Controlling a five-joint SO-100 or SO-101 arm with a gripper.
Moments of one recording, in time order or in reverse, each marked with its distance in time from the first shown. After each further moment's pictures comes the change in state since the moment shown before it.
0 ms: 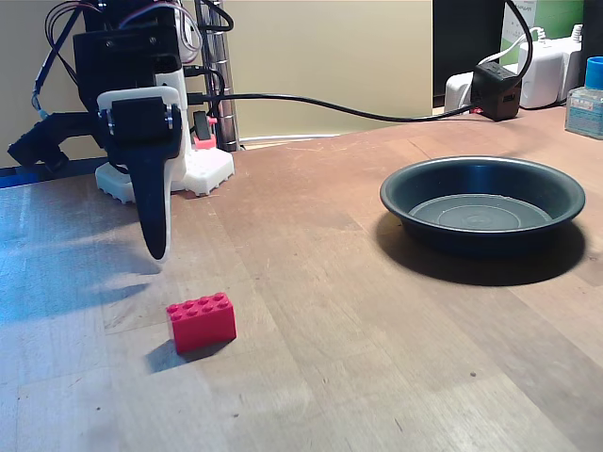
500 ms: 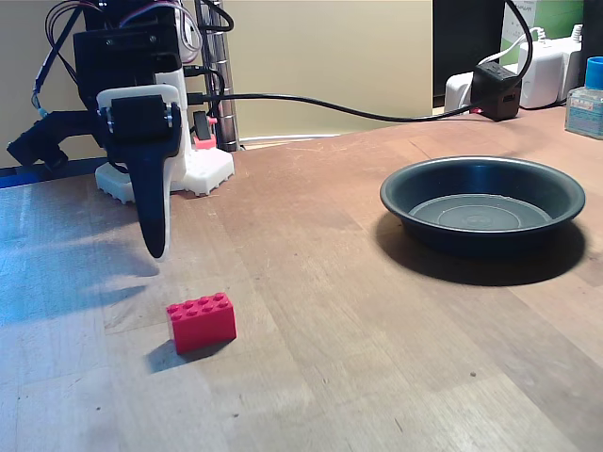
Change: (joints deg) arm 0.0 0.3 2.5 -0.8 0.0
